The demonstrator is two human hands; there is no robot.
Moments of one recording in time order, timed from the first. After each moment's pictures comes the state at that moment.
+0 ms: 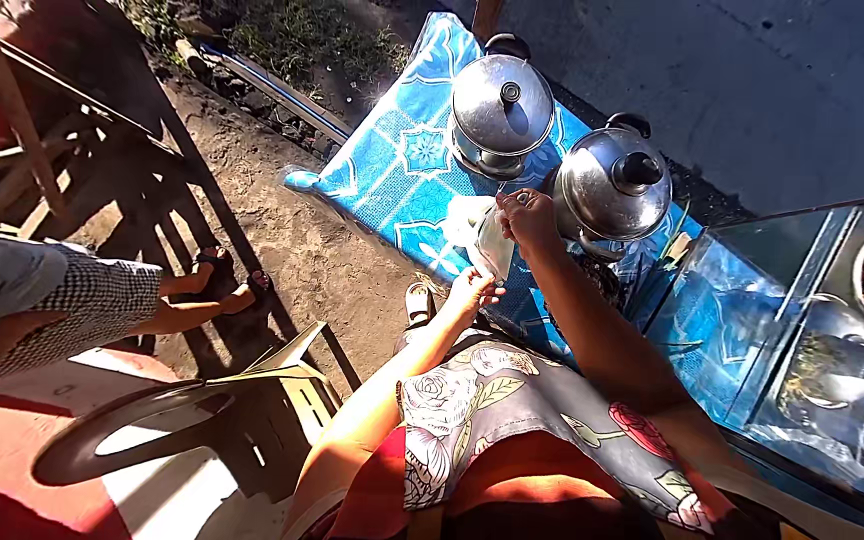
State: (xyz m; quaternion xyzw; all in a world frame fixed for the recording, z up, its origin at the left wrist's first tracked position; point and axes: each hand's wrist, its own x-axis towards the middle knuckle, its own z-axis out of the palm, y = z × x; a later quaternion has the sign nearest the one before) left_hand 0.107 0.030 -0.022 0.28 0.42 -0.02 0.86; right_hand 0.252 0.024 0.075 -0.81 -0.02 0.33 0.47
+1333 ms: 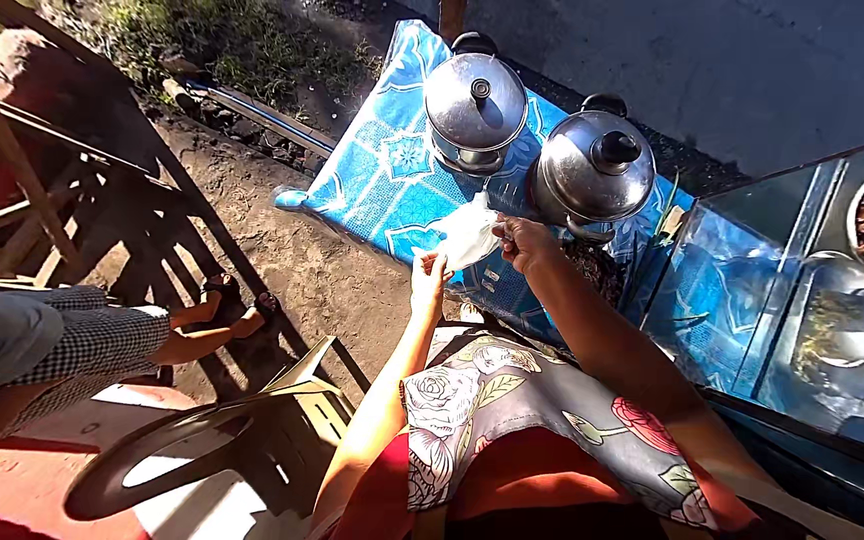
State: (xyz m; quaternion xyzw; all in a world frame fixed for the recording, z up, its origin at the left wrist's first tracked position) left_hand 0.085 0.065 -0.048 0.44 0.43 0.15 0.77; right_hand 0.241 -0.008 0.069 -0.67 0.26 0.41 0.56
